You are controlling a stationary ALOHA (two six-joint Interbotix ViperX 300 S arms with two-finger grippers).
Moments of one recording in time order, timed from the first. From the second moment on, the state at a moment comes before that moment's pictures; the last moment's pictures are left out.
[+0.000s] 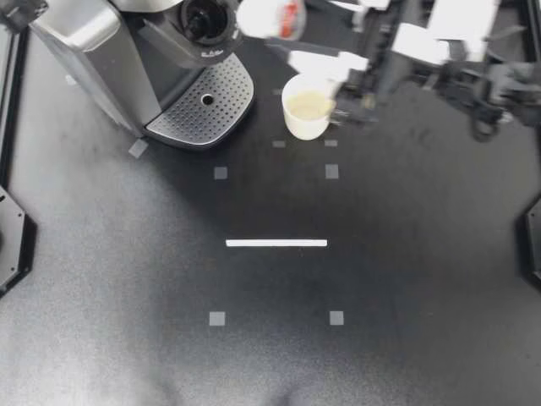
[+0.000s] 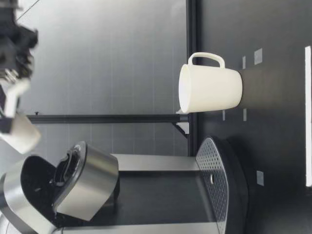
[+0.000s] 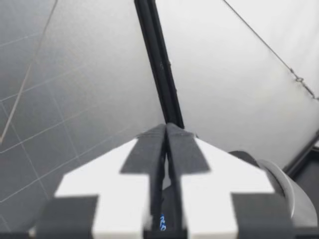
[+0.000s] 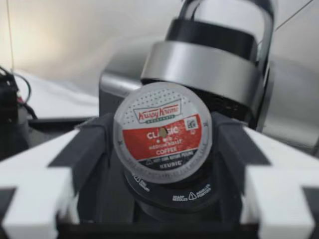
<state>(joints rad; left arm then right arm) 0.41 -0.76 0.64 1.52 0.41 -1.25 -0.31 -0.16 0.60 0.01 -0.53 -0.17</state>
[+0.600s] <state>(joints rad) 0.41 -0.81 0.68 1.52 0.41 -1.25 -0.33 -0.04 0.49 0.01 -0.49 -0.20</state>
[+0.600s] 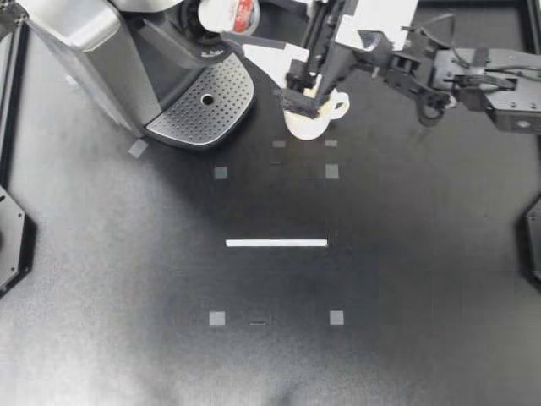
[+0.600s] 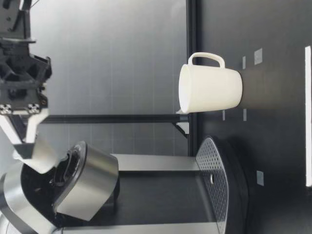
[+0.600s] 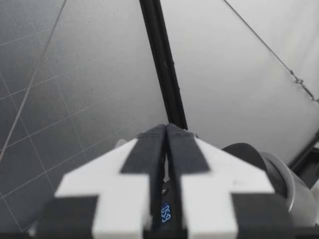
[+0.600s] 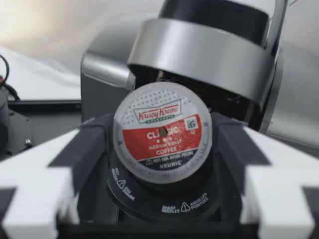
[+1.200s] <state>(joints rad) 0.41 -0.81 0.68 1.52 0.41 -1.25 -0.33 0.01 0.45 0.01 -0.43 -0.24</state>
